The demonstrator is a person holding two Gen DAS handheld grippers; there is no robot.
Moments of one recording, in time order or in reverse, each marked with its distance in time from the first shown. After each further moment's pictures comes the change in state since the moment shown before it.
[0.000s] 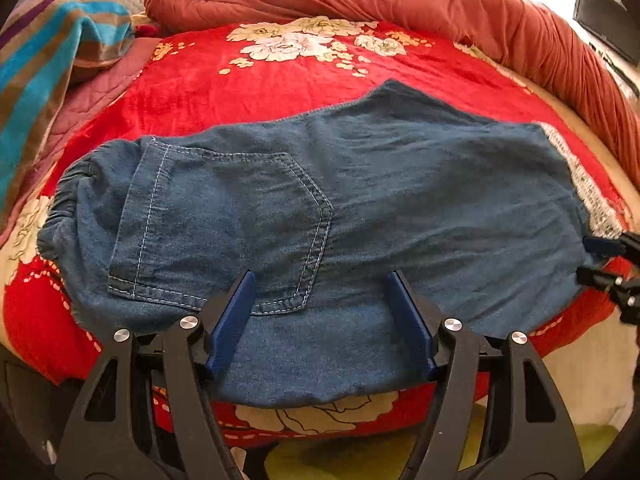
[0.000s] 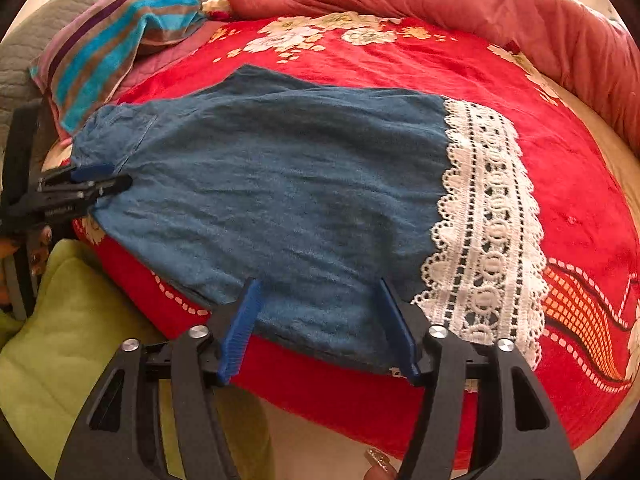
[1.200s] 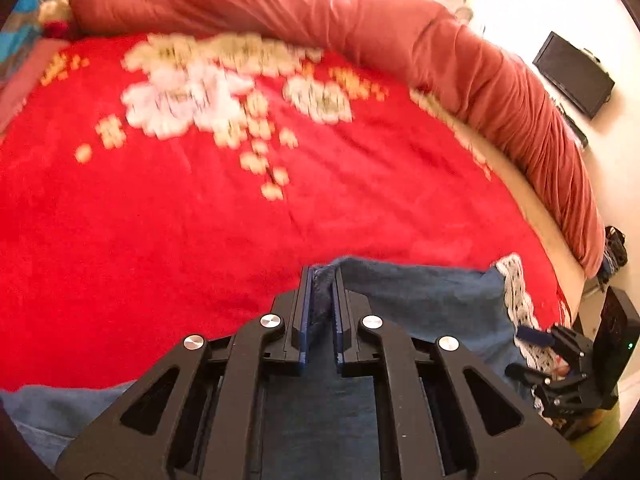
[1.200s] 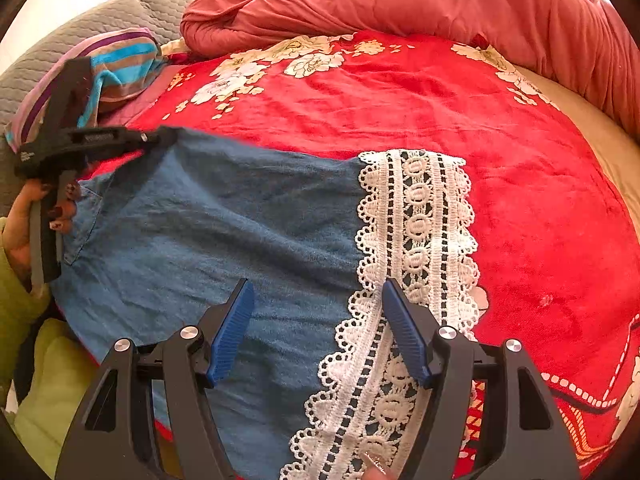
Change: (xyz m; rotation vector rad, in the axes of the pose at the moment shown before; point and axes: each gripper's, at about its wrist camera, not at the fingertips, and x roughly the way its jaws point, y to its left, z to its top) left arm 0.082 -0.024 0.149 -0.053 -0.028 -0.323; right arm 0.019 -0.073 0.045 0.127 -0.084 -0.018
